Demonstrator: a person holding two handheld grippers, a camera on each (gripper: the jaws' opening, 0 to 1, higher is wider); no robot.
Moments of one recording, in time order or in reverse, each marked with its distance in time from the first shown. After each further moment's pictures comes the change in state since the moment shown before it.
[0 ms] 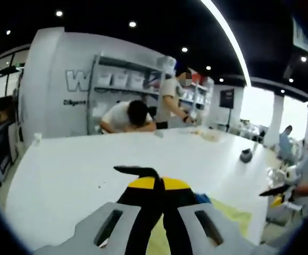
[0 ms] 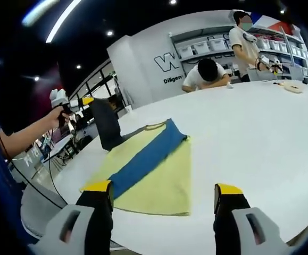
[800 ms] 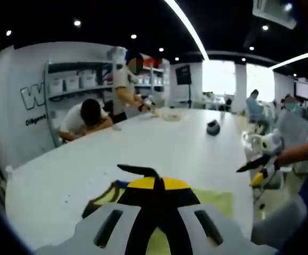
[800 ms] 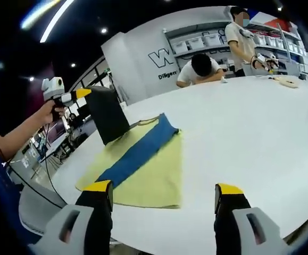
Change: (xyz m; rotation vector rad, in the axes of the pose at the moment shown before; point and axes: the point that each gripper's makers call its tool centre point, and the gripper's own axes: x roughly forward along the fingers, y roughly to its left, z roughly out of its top) left arm 0.030 -0.121 -0.022 0.266 0.110 -0.285; right arm -0.007 -0.013 -0.011 0.020 0.041 -0.032
